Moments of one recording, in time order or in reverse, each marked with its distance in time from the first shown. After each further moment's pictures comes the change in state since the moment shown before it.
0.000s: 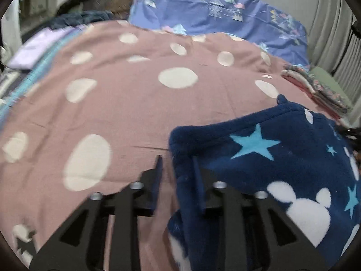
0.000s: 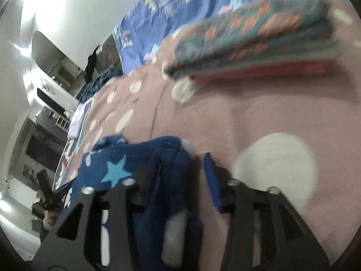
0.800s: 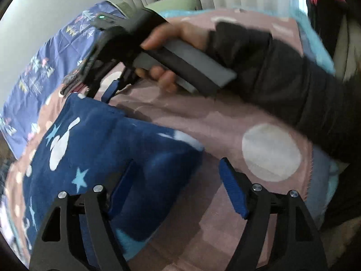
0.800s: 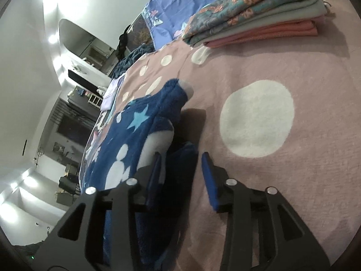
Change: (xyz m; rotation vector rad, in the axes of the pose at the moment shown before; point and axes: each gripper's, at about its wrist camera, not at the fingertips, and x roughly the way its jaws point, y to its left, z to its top) left arm -0.109 -0.416 -0.190 0.996 -0.030 -0.295; right arm -0.026 -0.033 -0.035 -0.044 0.188 0.251
